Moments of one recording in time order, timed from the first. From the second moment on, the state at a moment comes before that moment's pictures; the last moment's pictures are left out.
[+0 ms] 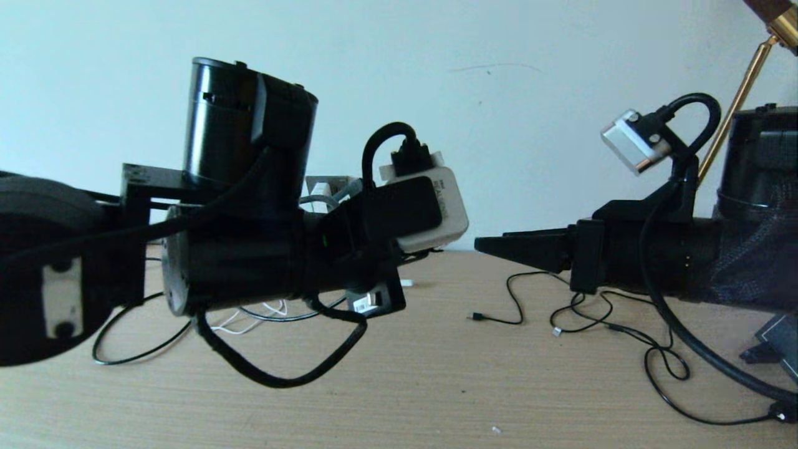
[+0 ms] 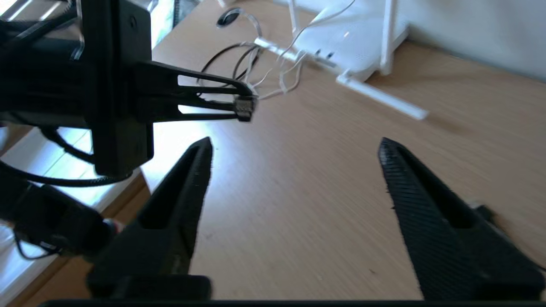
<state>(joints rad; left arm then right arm) -0.81 1.62 -1.27 -0.01 0.06 0.89 0.59 1.48 -0.96 -0.32 0.38 0.30</state>
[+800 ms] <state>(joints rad) -0.83 1.64 -1.26 -0.07 0.04 0.89 0.60 1.51 -0.97 -0.33 0.44 0.30</state>
